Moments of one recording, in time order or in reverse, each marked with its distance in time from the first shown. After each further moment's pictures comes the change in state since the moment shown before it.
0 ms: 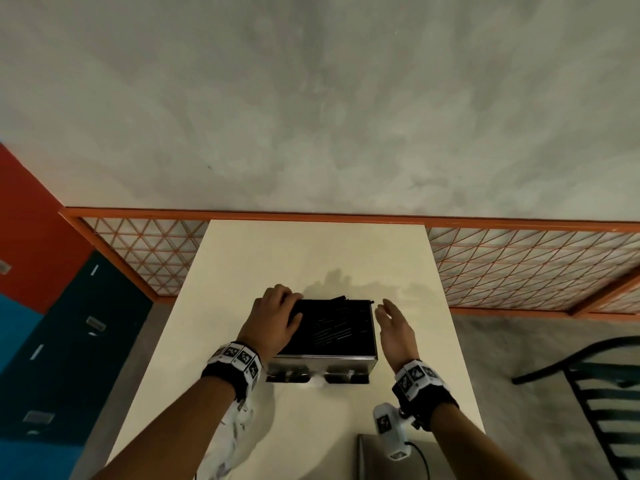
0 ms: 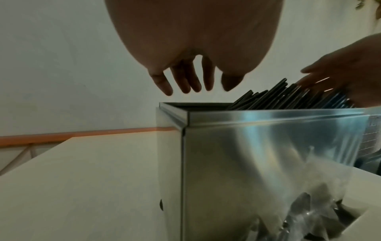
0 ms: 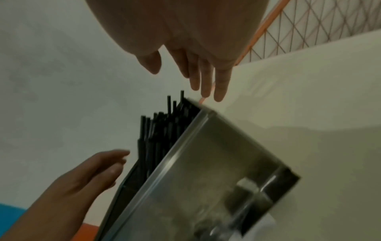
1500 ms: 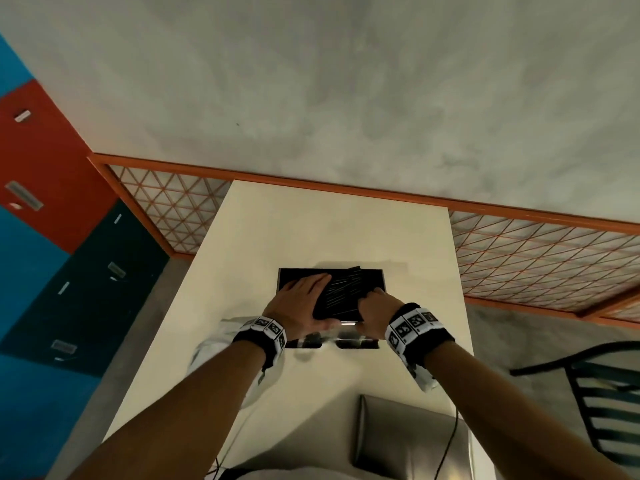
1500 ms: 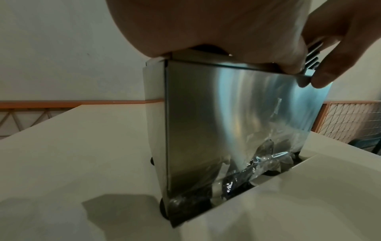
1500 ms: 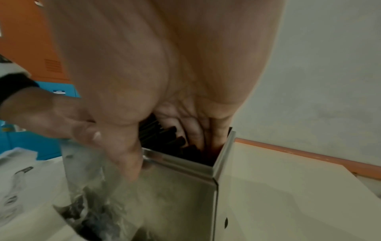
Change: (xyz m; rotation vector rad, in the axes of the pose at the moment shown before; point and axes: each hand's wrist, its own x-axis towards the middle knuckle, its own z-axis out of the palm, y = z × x) left_hand -0.034 0.027 0.021 0.018 -0.228 -0.018; right_hand -0.007 -0.040 0.034 -1.392 -0.684 -0.496
